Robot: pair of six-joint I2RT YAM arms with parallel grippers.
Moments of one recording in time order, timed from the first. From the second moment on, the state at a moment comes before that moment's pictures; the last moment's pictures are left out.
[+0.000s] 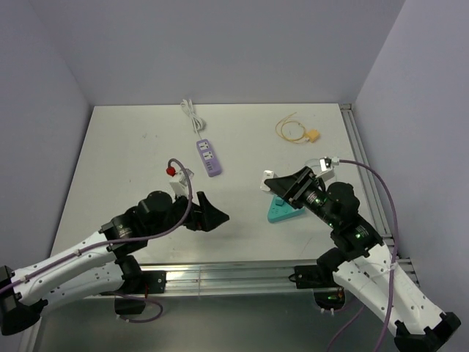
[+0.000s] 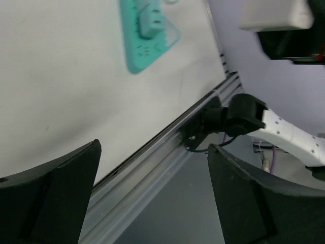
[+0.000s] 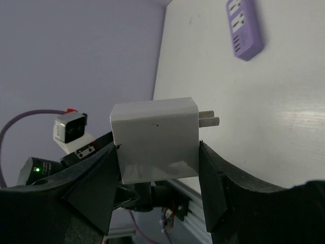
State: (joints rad) left arm -0.94 0.77 0.63 -0.26 0.05 -0.89; right arm 0.50 0.51 0.58 -0.26 -0.13 1.11
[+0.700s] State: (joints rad) left arm -1.15 0.66 0.40 0.54 -0.16 -0.38; right arm 0.93 0.67 0.52 0.11 0.05 1.40
